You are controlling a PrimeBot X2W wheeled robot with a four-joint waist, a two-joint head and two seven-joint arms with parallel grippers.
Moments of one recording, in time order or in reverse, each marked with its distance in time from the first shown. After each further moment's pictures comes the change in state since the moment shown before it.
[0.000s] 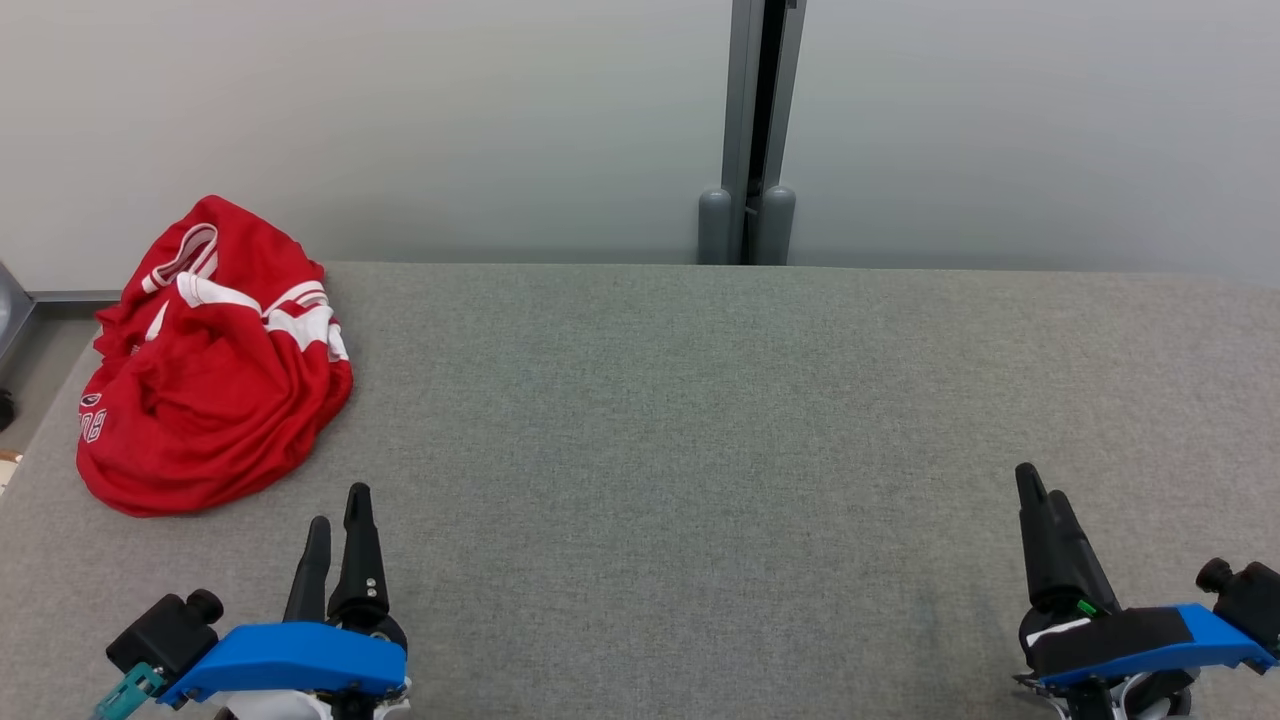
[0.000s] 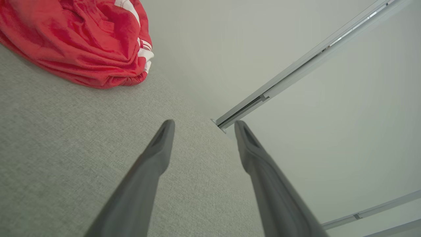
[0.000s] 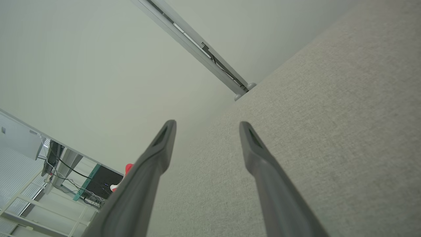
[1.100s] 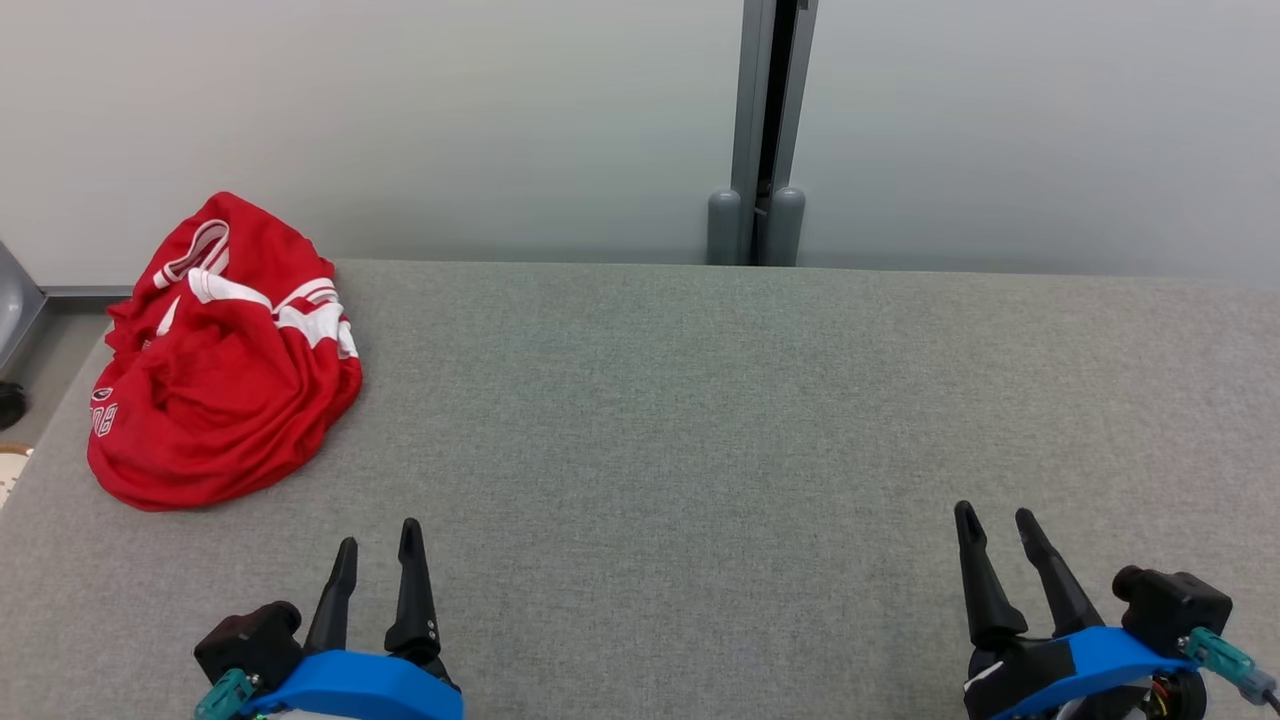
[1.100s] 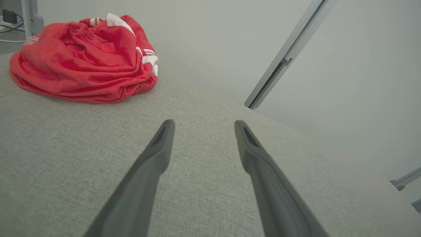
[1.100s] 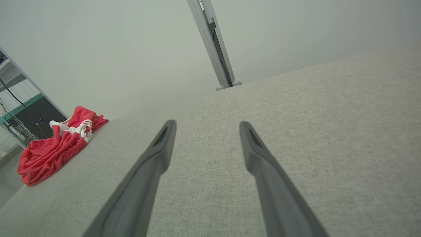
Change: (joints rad) left arm 0.008 0.003 -0.067 0.096 0.374 0.017 -0.091; right arm 0.001 -0.002 0.053 0.081 -0.453 0.000 -0.093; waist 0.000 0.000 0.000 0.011
